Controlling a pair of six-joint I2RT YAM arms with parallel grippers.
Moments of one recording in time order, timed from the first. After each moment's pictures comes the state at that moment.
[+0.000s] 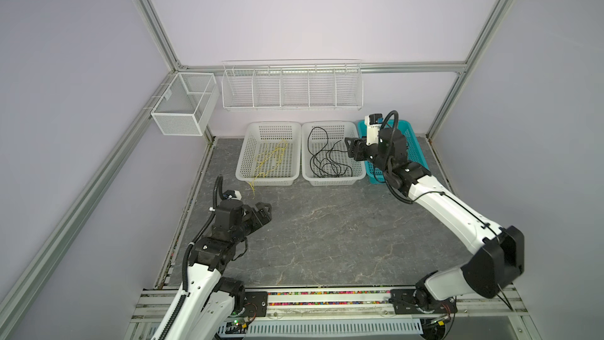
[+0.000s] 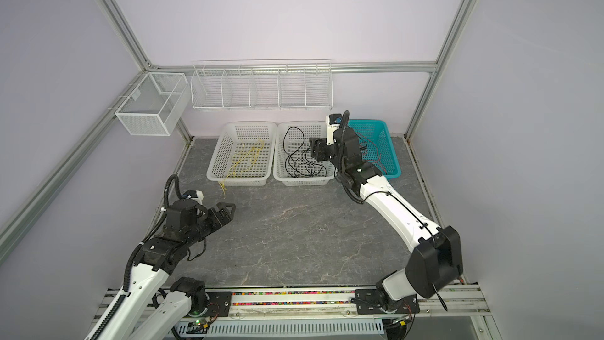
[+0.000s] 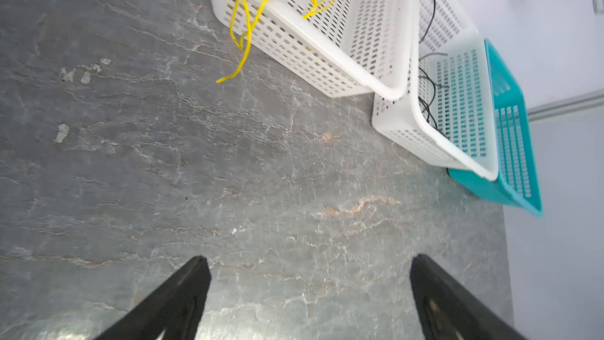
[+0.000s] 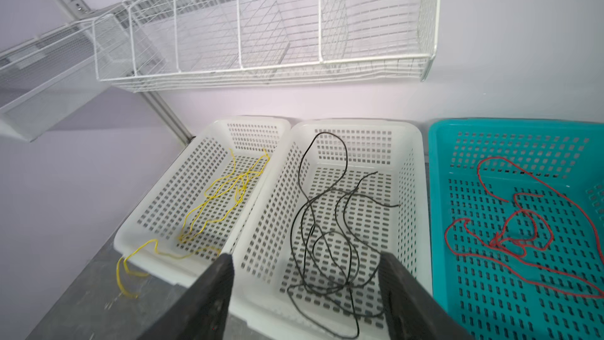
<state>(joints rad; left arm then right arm) -0.22 0.67 0.57 -0.56 0.13 -0.77 0.52 1.41 1.26 -0.16 0.04 0.28</state>
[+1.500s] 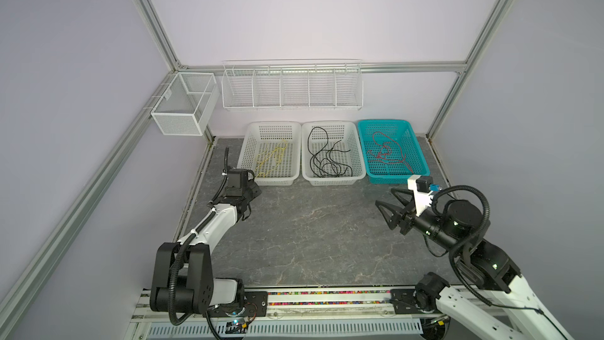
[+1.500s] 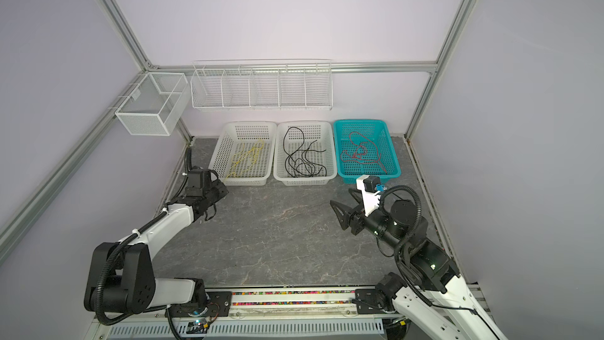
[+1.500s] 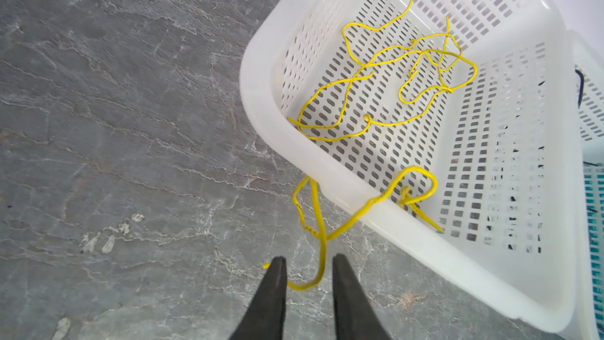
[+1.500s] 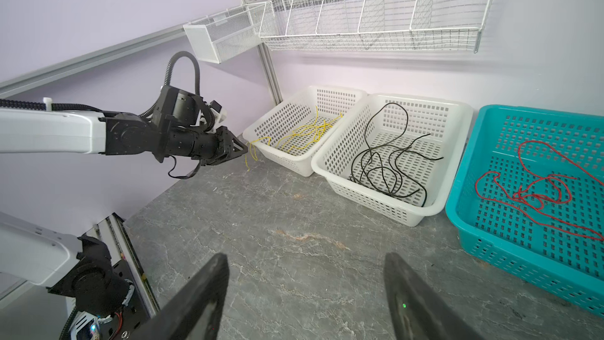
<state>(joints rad) -0.13 1.36 0.76 -0.16 -0.08 -0.64 0.64 0.54 0.84 -0.46 -0.12 0.20</state>
